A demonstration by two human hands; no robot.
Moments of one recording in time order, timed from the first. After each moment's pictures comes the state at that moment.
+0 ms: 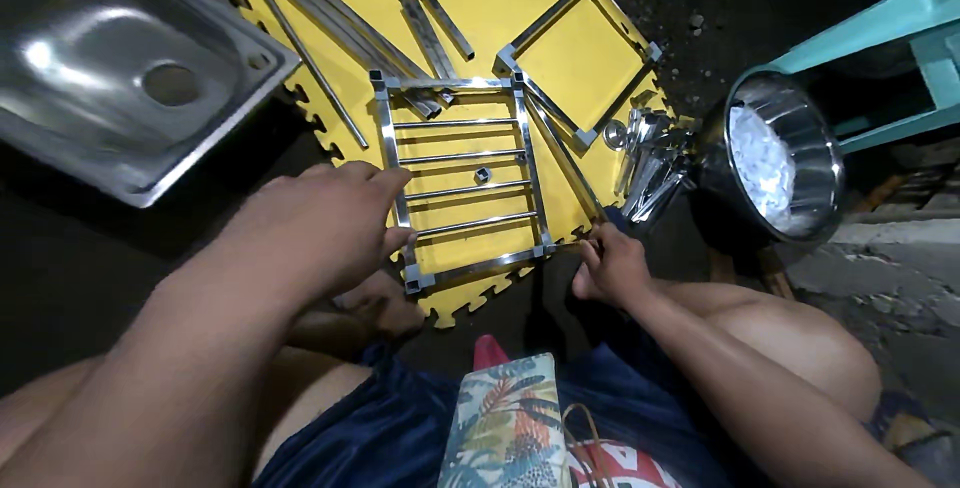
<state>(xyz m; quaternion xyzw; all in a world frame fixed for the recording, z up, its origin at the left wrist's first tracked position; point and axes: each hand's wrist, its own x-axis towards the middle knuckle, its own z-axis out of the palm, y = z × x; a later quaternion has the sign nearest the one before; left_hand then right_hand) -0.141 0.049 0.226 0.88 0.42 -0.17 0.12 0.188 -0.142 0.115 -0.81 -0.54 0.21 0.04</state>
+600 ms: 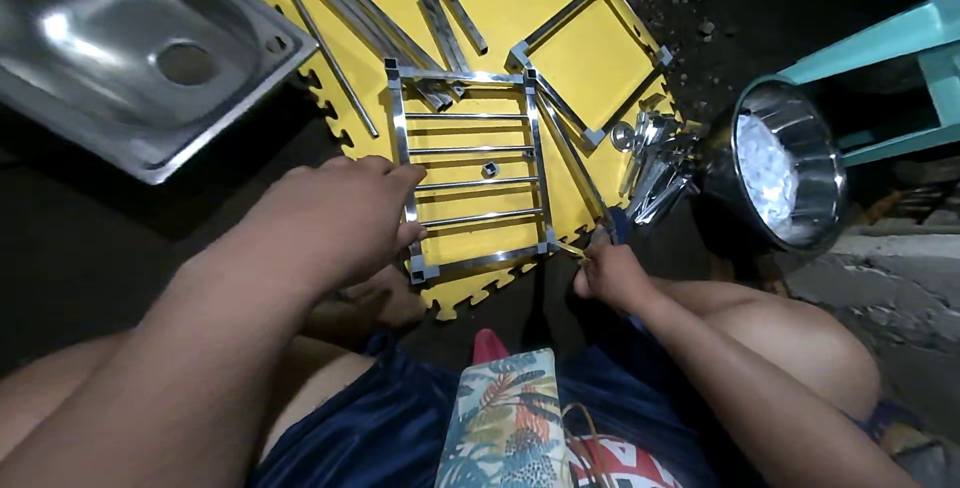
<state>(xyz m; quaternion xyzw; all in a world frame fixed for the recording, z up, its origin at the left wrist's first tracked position) -0.147 0.044 0.225 0.87 0.43 -0.20 0.14 0.170 -0.128 0.133 -0.76 -0.50 0.37 -0.17</state>
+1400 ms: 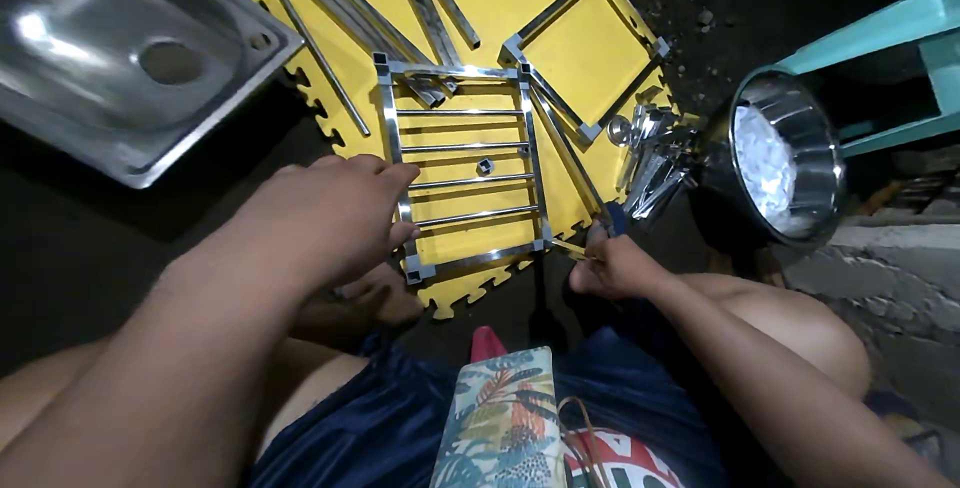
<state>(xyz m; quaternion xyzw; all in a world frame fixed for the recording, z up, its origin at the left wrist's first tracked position) -0.141 0.049 0.222 0.88 0.41 -0.20 0.14 0.208 -0.126 0.130 -0.69 -0.56 0.43 -0.17</state>
